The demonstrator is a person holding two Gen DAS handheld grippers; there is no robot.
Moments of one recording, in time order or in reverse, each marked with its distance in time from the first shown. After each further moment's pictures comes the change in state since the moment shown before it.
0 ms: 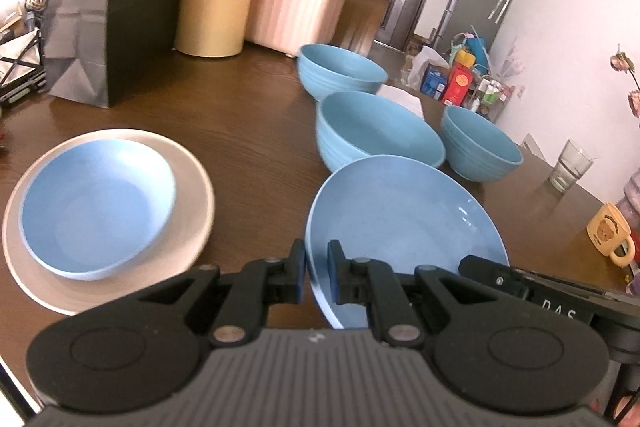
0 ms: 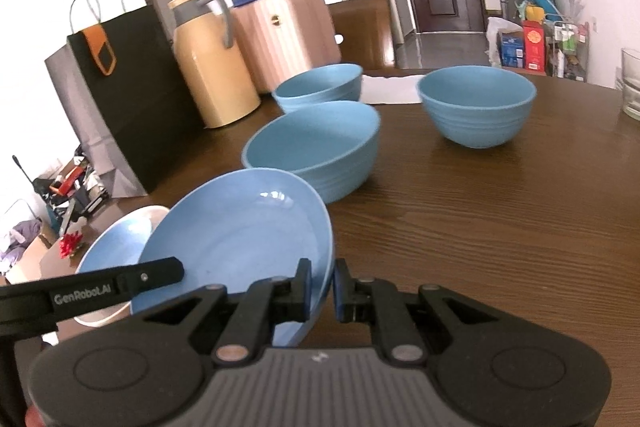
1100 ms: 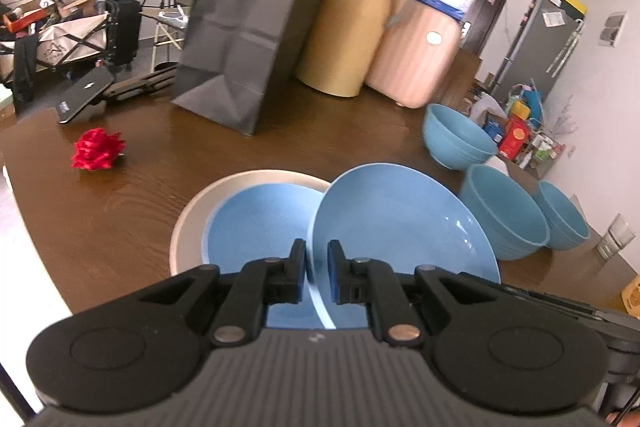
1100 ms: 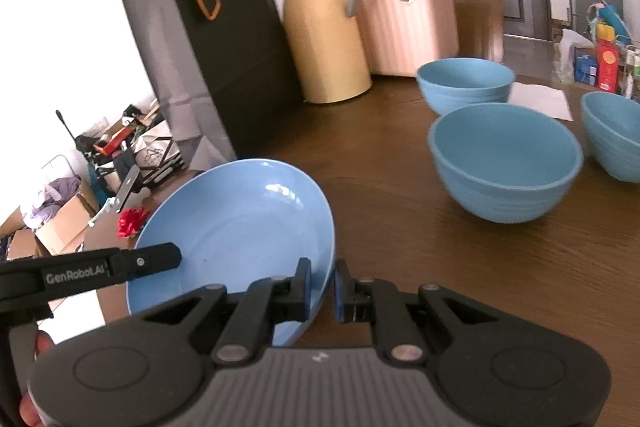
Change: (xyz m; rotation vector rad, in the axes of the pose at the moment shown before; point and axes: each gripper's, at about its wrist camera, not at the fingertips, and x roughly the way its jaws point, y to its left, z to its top) left arm -0.042 0.143 0.032 -0.162 -0.070 0.114; right arm 0.071 0.149 0.015 -0.126 0.061 0.126
